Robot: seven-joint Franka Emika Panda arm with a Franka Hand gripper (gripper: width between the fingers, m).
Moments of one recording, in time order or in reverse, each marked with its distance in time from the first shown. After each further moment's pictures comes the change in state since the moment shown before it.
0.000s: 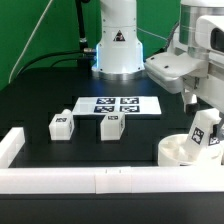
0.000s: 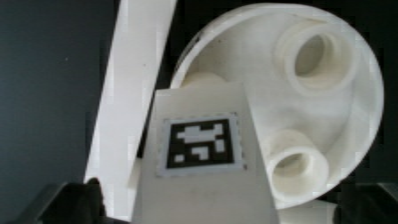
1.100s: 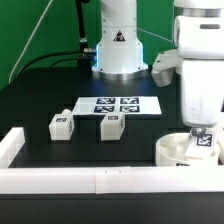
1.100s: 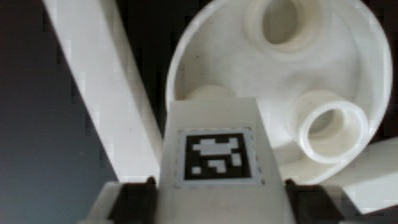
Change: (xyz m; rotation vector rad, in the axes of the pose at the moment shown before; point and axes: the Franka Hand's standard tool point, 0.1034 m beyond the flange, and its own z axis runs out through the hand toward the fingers) arm -0.007 0.000 0.002 -0.003 0.003 0.709
